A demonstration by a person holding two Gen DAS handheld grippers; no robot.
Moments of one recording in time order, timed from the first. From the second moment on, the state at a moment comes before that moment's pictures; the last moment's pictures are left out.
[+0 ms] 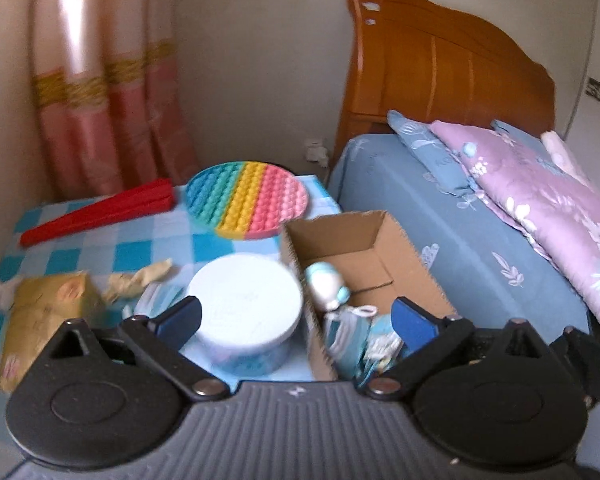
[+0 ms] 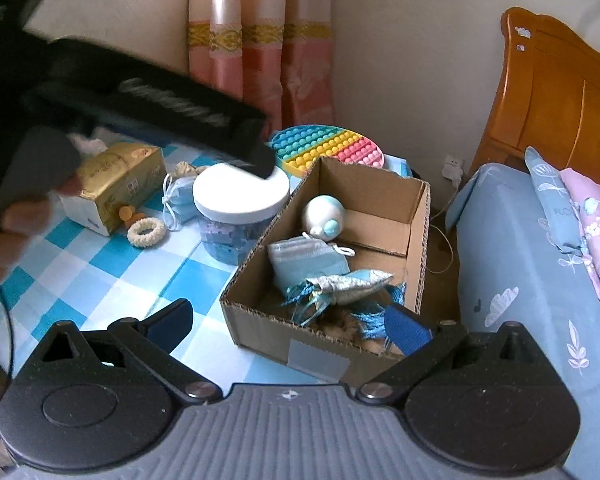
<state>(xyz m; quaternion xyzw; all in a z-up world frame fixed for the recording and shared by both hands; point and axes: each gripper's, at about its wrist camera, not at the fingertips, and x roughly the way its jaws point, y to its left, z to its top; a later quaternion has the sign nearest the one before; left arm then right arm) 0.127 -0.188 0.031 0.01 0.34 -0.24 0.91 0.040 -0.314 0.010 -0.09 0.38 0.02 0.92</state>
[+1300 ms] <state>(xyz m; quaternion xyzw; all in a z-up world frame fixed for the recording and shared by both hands) 0.083 -0.027 -0.041 0.01 0.37 -0.07 0.92 0.072 -0.224 -0.005 -0.12 0.39 0.13 0.91</state>
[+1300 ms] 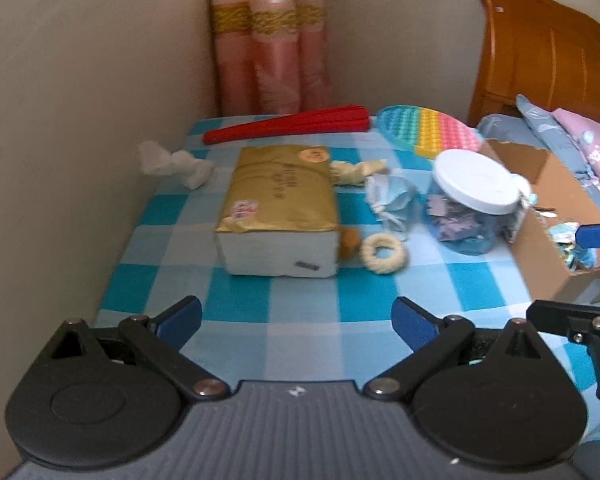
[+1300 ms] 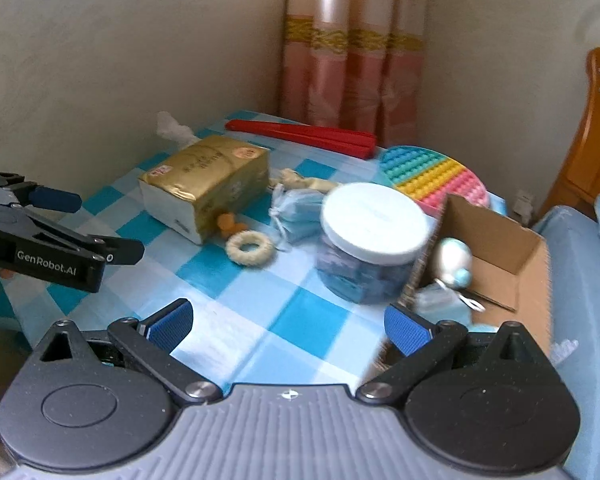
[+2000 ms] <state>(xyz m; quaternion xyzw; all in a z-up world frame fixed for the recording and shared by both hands) 0.115 0.026 -0.064 -0.03 0.40 -0.01 0.92 0.159 -0.164 -0.068 -0.13 0.42 0.15 0.89</state>
